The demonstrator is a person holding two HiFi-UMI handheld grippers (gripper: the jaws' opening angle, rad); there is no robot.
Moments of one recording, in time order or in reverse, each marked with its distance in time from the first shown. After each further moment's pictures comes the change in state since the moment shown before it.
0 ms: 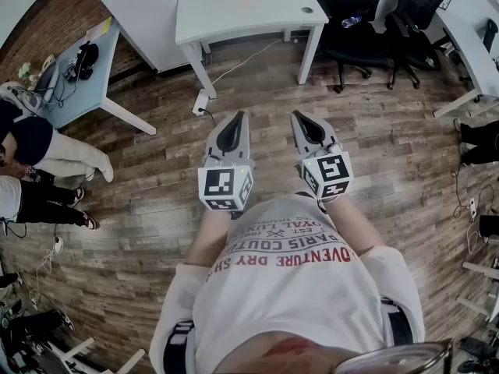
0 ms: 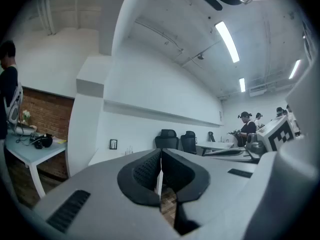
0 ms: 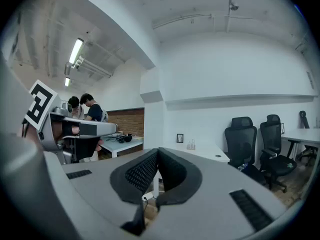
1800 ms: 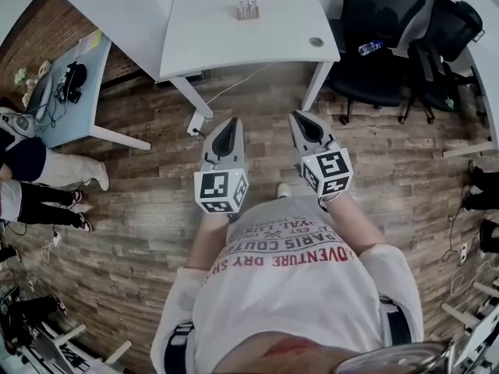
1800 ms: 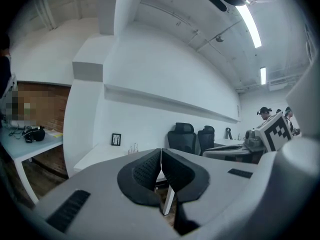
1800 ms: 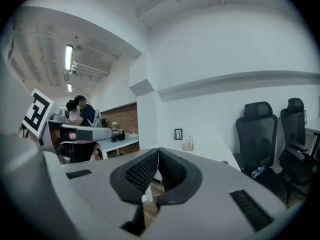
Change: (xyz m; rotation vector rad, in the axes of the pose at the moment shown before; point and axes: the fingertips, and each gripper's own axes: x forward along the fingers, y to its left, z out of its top) left arm 0.289 0.057 -0.020 -0.039 0.083 0.139; right arm 0.222 -0.225 -0.013 0.069 0.069 0.142
